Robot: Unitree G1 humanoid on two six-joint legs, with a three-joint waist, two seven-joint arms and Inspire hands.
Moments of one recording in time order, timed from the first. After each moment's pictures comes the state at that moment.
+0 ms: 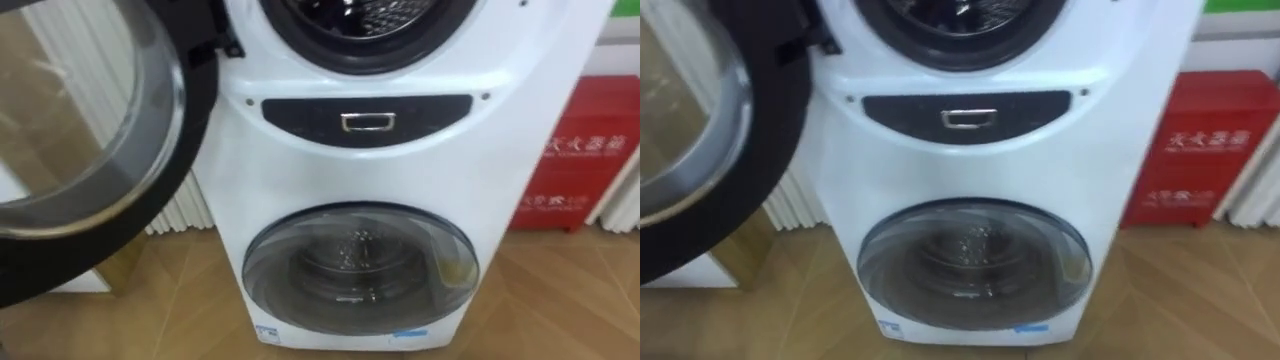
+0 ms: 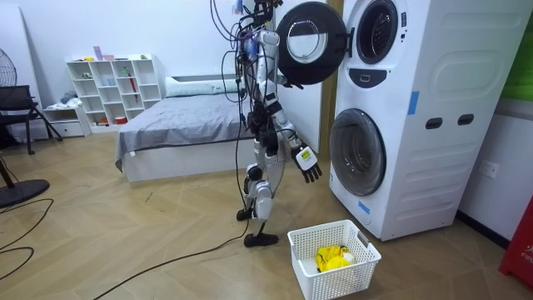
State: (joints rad) left arm -0.22 0.55 0.23 0.61 -0.30 -0.02 0.34; right arm 0.22 -0.31 -0.11 0.92 -0.13 -0.11 0.13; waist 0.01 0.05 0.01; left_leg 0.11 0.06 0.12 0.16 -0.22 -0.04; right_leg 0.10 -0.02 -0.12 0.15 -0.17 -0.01
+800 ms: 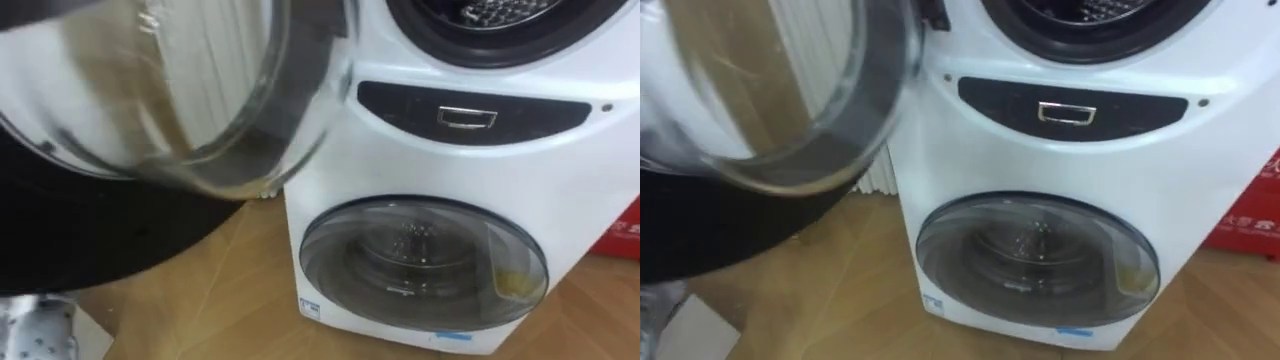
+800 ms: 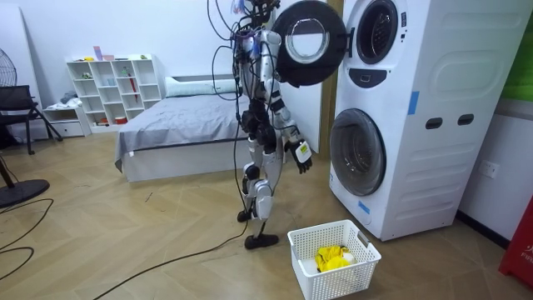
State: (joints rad) left arm 0.02 0.44 -0.03 -0.10 0.07 0.06 0.25; right arm 0.18 -0.28 -0.03 0.93 -0.12 -0.11 0.22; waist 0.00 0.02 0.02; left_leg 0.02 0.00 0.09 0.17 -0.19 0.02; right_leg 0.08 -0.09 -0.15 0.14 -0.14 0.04
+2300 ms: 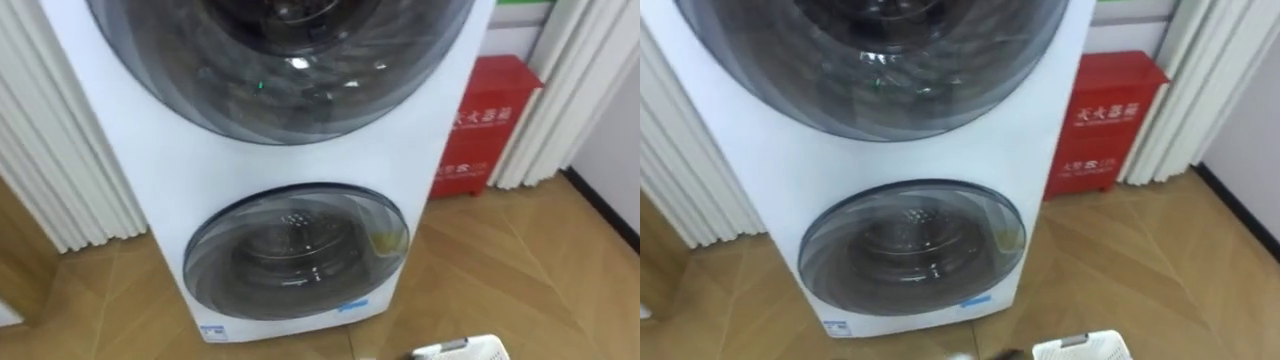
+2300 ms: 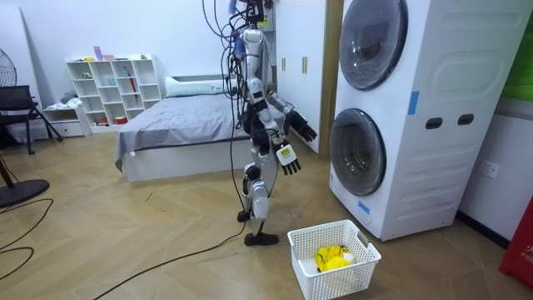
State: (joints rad) left arm 0.00 0.19 -0.49 0.65 0.17 -0.12 -0.16; right arm 0.09 -0.20 0.21 1.06 0.14 -0.10 0.17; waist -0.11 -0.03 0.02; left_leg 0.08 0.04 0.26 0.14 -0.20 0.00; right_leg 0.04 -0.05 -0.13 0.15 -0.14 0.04
